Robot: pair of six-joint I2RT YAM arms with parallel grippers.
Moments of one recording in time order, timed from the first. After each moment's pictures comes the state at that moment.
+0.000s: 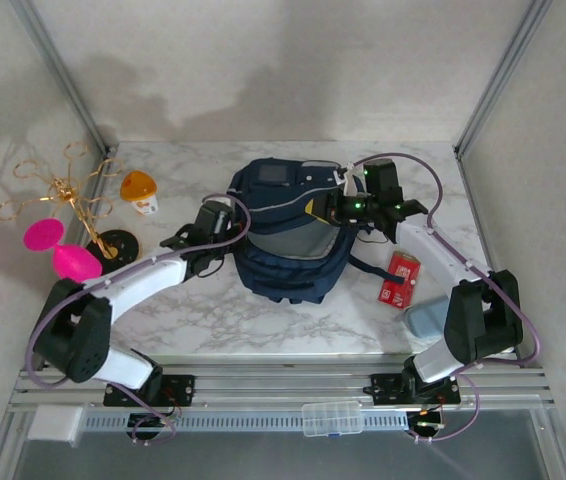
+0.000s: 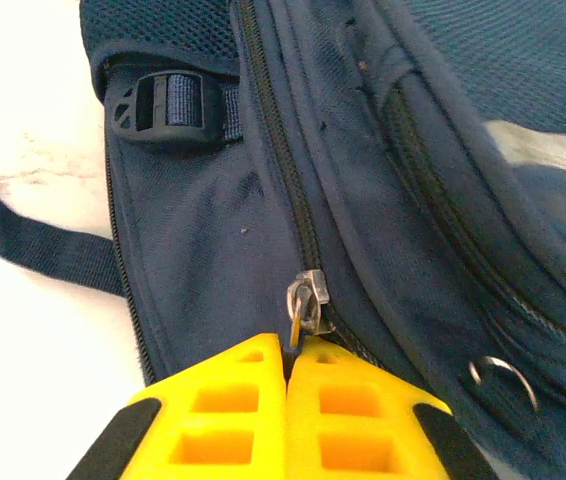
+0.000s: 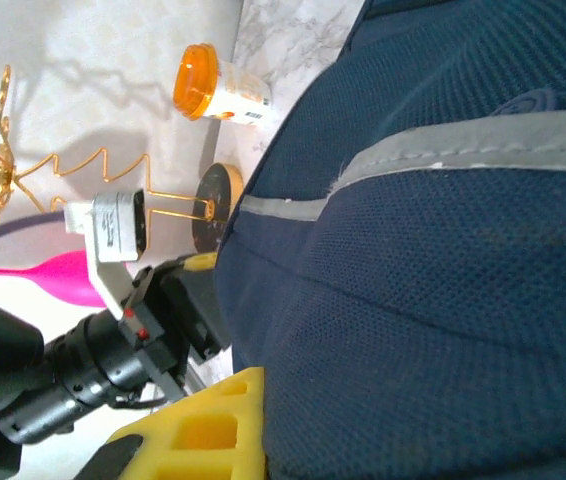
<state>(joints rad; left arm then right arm) -0.48 1.47 0.88 -0.14 -0.07 -0.58 0.35 1.52 1.16 -0.30 -0.77 0.64</state>
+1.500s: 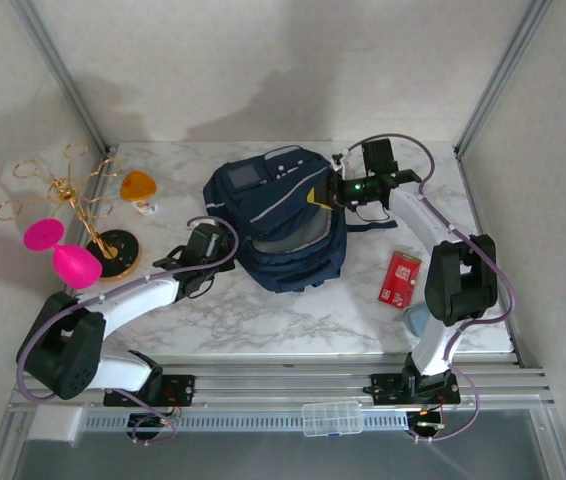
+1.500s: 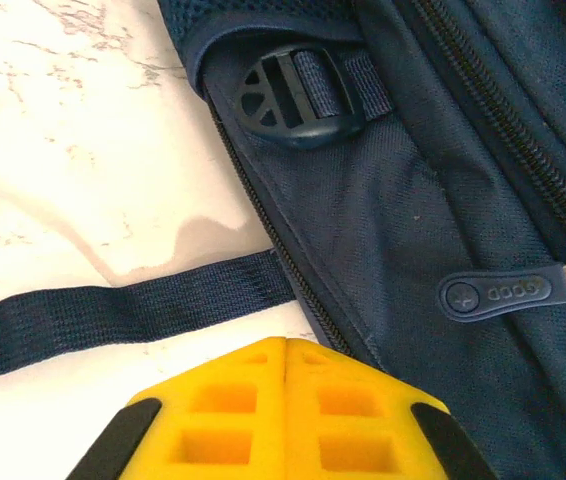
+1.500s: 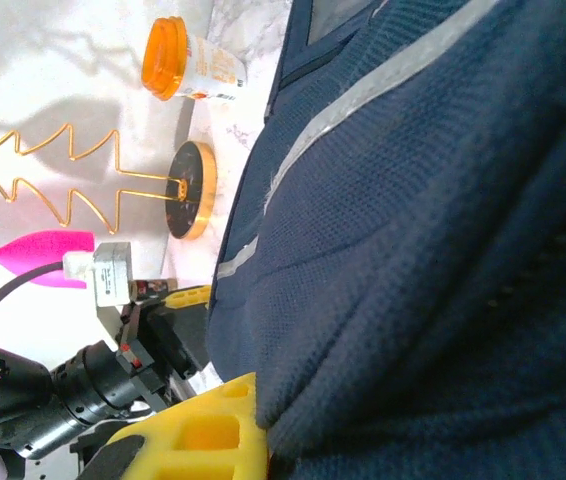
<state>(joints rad) -0.49 1.36 0.68 -0.12 -0.18 -0.67 0.28 1.79 1.47 -0.54 -0.87 0.40</state>
